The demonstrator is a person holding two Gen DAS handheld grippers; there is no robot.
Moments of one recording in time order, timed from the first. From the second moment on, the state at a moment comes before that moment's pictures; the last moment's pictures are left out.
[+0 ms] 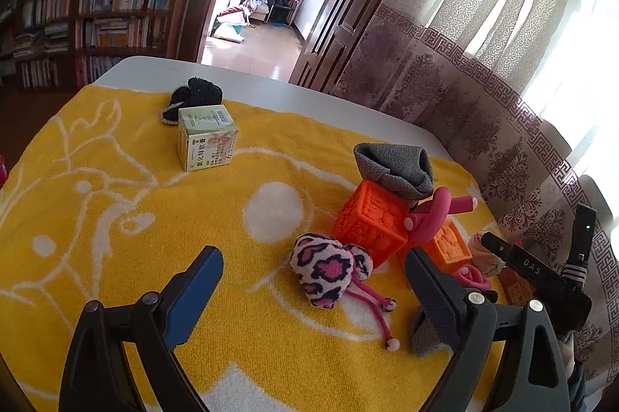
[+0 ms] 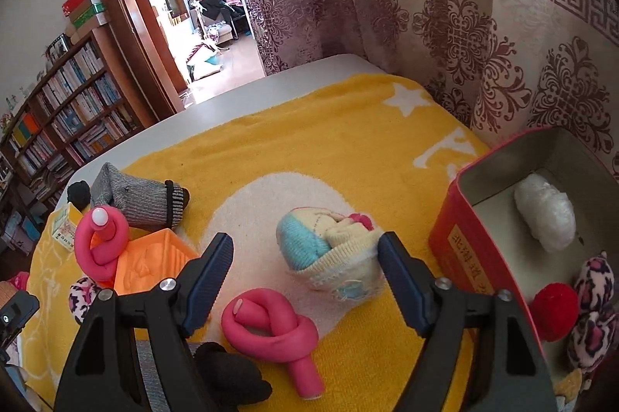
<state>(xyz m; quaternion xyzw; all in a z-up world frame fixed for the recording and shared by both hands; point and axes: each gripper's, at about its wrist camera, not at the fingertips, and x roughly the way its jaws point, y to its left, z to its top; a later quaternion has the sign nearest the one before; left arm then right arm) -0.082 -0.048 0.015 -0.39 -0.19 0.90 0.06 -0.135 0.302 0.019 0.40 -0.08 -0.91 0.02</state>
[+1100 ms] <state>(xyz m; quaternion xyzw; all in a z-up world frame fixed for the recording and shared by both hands) -0.121 -0.093 -0.001 -0.41 -0.16 0.90 -0.07 -0.138 0.309 0.019 0.42 -0.13 -0.90 0.09</state>
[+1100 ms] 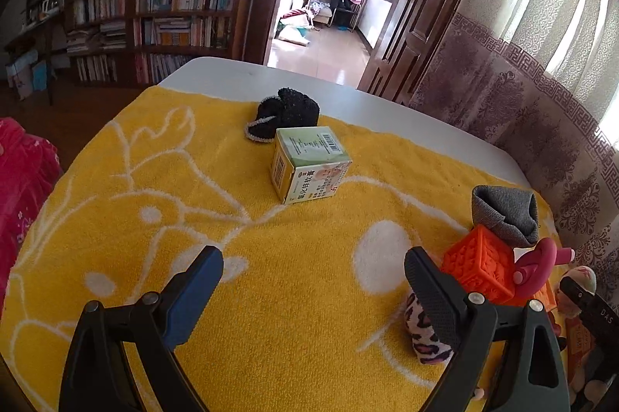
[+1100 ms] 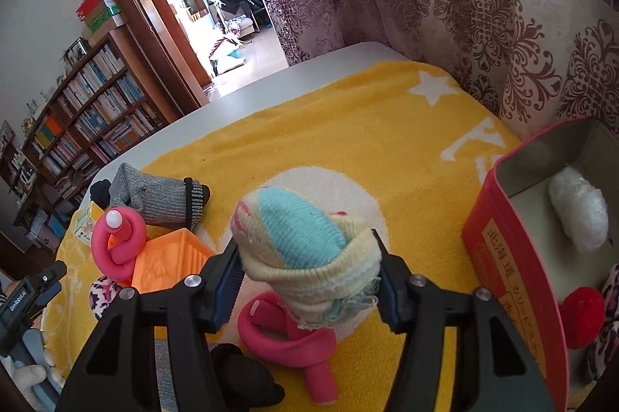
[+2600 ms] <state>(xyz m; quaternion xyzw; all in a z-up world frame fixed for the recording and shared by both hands) -0.084 -0.041 0.029 -0.37 -0.16 0.91 0.01 -0.114 0.333 0.055 0.34 -0.15 -0.92 0.08</state>
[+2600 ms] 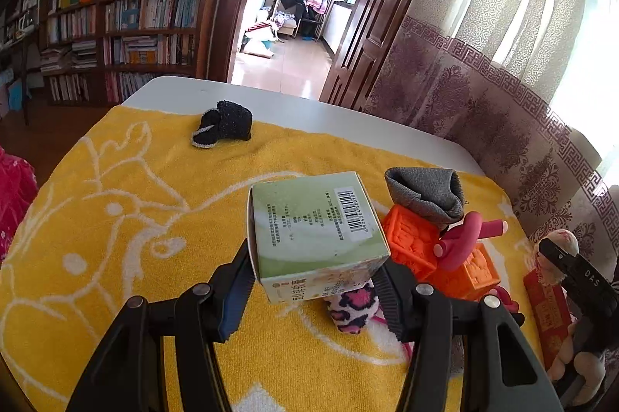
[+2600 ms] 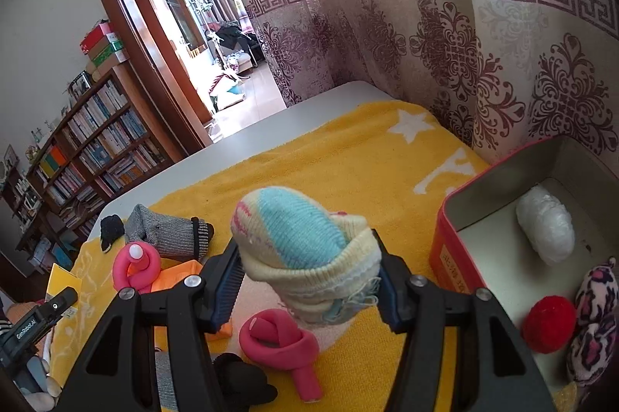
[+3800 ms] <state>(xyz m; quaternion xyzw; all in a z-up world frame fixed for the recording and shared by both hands) -0.067 0.179 0.059 -0.38 -0.02 0.90 0.20 -0.039 0.523 0.072 0.33 -0.24 -0.91 -0.06</state>
